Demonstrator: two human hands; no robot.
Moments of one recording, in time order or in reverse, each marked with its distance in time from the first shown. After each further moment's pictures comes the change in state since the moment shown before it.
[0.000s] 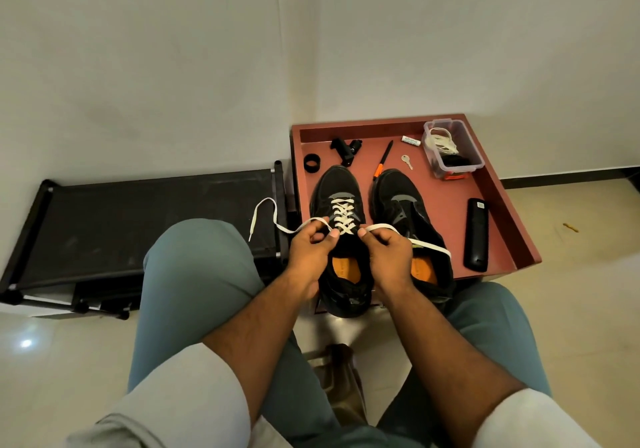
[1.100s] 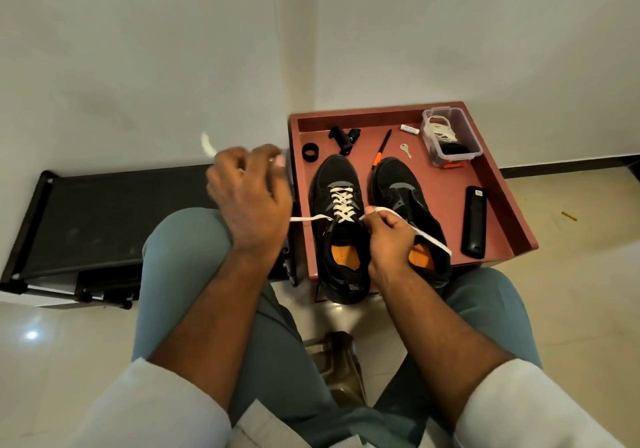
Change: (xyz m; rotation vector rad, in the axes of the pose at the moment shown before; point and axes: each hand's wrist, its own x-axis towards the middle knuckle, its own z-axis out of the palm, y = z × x) left_hand -0.031 0.079 -0.042 0.906 0.719 0.935; right_hand 0.003 -0.006 0.011 0.282 0.178 0.200
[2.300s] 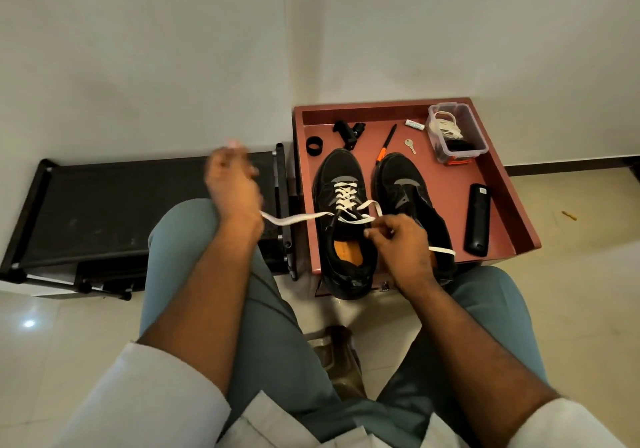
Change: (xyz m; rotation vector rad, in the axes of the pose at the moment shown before) left_hand 0.023 -0.038 0.024 -0.900 -0.081 -0.800; right_hand -0.008 -0.015 -0.041 -0.994 -0.254 -0.562
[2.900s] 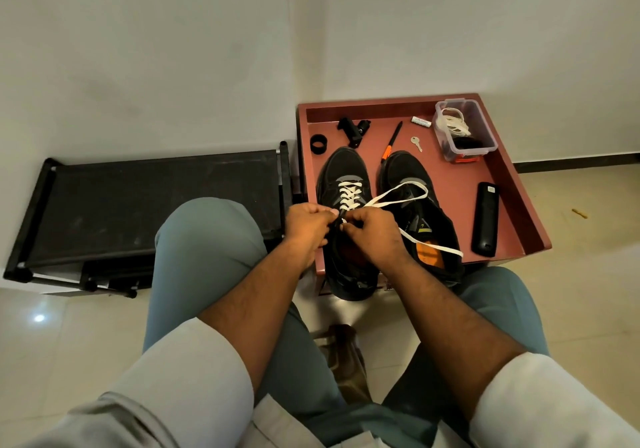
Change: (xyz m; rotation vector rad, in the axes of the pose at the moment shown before) left_hand -0.045 -0.063 0.035 0.416 -0.379 -0.424; right_hand 0.026 -0.028 0.028 -0.071 -0.244 -0.099
